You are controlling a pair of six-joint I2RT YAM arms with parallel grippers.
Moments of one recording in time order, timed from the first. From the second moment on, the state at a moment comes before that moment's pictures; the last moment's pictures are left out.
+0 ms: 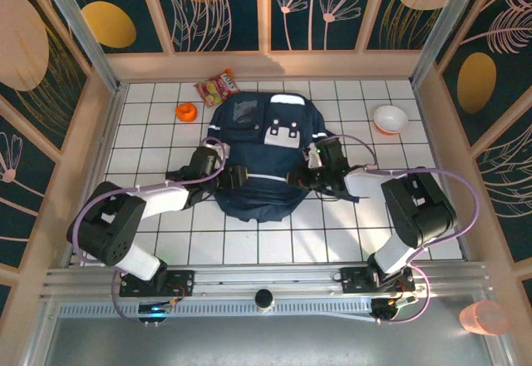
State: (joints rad) left arm -0.50 1.56 0.61 0.24 0.18 -0.52; right arm 0.45 1.62 0.68 0.09 -0.56 0.68
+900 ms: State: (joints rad) left arm -0.62 1.19 0.65 0.28 -0.34 -0.47; right arm 0.19 1.21 0.81 -0.19 -0.27 0.56
